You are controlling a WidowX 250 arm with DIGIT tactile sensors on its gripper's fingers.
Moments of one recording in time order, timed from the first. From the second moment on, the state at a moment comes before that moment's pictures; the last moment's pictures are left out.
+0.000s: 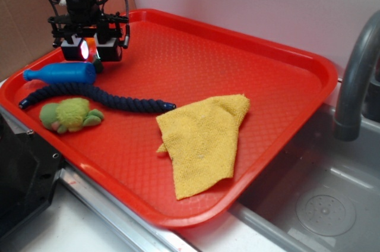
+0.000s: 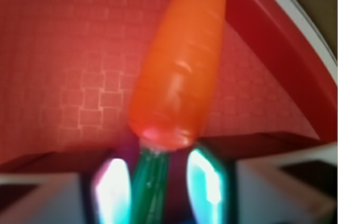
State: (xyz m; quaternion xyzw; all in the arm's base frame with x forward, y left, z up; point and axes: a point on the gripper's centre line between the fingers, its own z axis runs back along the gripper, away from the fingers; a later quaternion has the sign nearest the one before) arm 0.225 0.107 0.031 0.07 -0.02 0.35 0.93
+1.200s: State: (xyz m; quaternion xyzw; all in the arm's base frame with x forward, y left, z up) arm 0.179 0.090 0.130 0.06 -0.11 0.27 0.96
